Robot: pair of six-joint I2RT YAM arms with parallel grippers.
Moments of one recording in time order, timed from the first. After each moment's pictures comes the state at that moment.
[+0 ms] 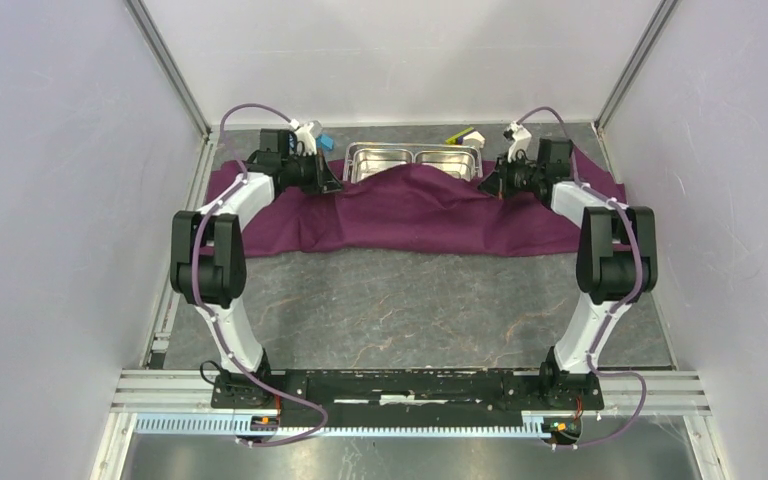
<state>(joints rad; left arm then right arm) -0.11 1.91 1.39 -0.21 0.63 -0.20 -0.01 1.93 1.26 0.03 -0.74 -0.07</state>
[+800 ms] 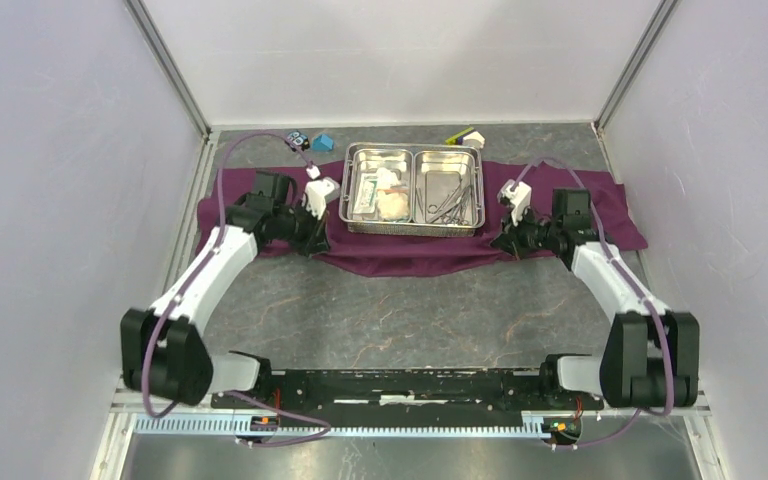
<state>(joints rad) -0.21 1.36 1.03 -0.63 0.52 0.32 0.00 1.34 0.78 -0.29 -0.77 -0.55</state>
